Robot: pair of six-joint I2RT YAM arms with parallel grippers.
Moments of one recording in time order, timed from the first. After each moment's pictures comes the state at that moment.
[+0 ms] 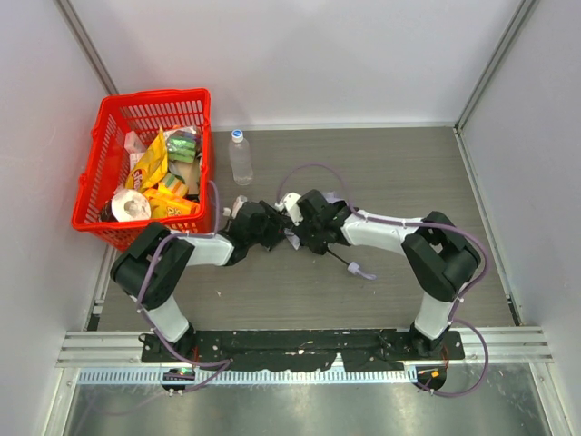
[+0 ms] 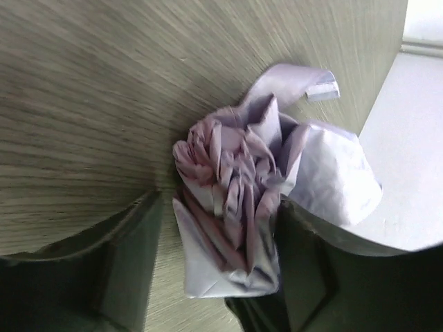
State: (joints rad) left arm -0.60 1.70 0.68 0.39 -0.03 -1.41; right arm 0.80 1.78 1.05 -0.22 0.08 -0.22
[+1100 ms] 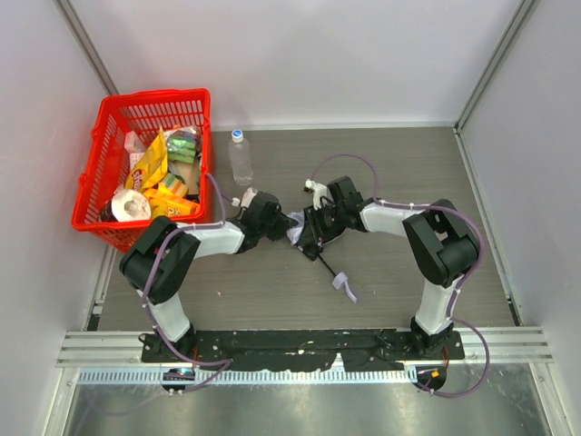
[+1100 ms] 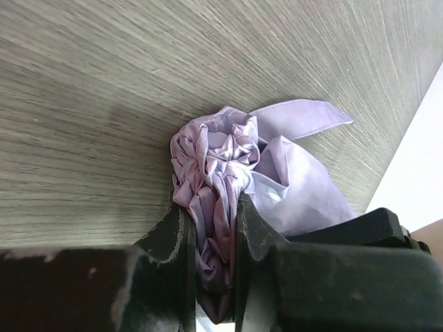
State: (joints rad) left arm -0.64 1.76 0.85 0.17 -0.09 -1.32; right arm 0.52 1.85 1.01 -0.05 -0.64 0.14
